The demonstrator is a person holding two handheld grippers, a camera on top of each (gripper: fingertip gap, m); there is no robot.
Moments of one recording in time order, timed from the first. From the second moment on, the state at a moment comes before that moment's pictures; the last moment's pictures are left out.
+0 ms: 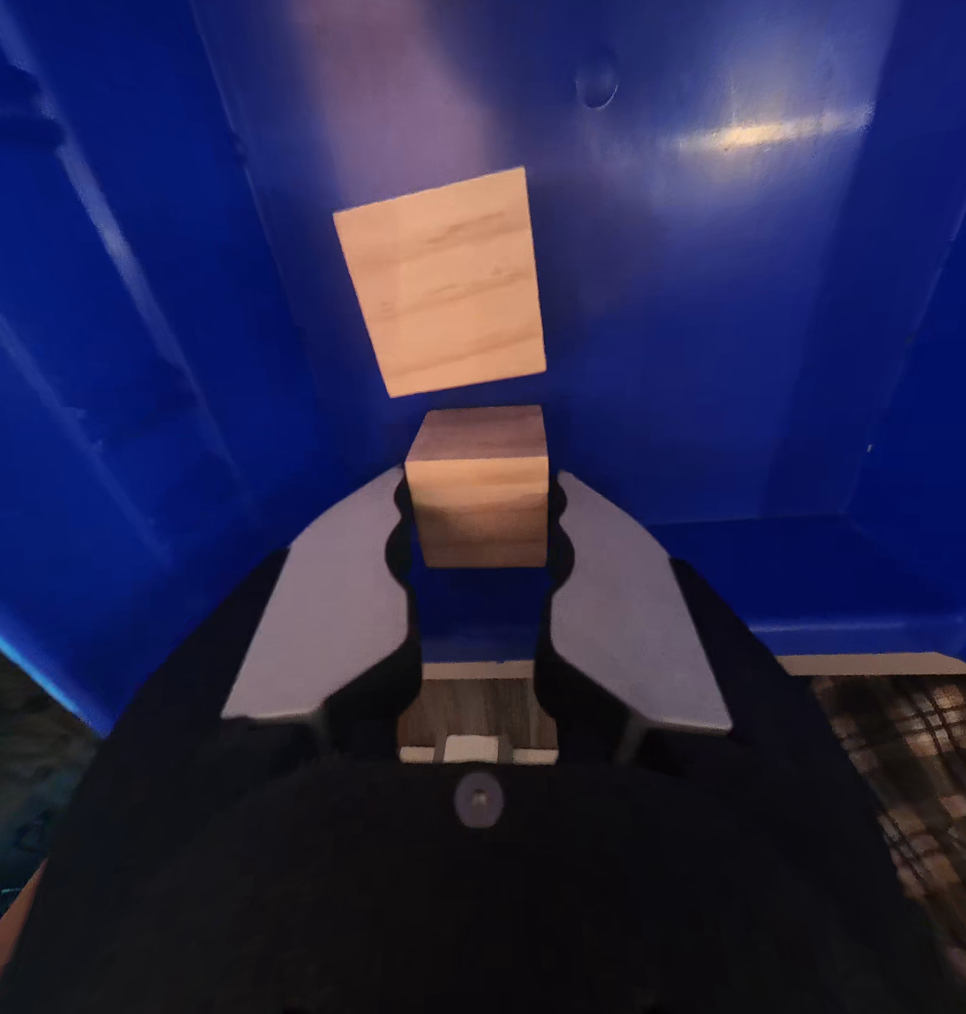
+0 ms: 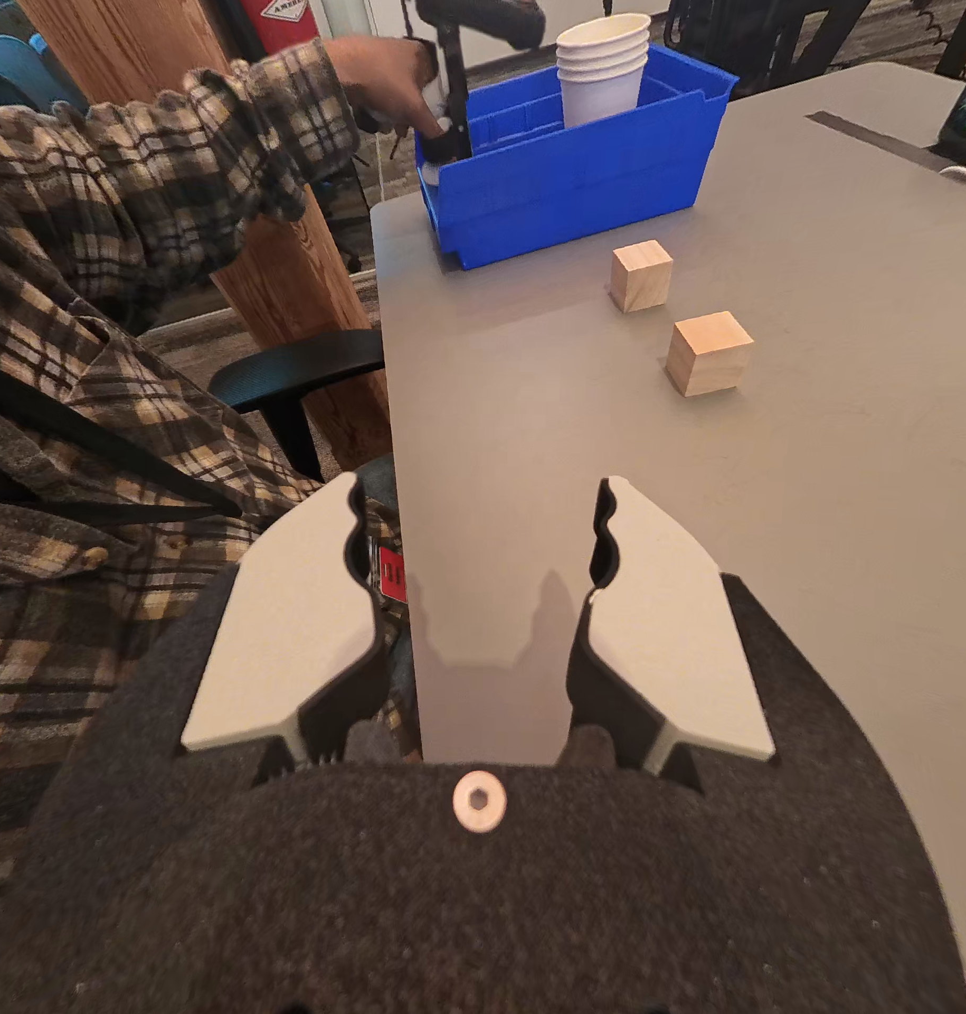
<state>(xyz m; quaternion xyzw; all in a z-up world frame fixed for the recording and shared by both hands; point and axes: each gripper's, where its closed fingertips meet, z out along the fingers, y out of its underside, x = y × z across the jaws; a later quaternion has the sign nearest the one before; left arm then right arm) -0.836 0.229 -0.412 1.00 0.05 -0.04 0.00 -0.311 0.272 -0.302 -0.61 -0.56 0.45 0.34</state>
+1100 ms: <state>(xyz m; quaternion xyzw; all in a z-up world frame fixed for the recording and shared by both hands) -0.396 0.309 -0.253 0.68 -0.48 0.32 -0.46 -0.384 0.315 -0.249 -0.56 -0.78 0.18 0.21</state>
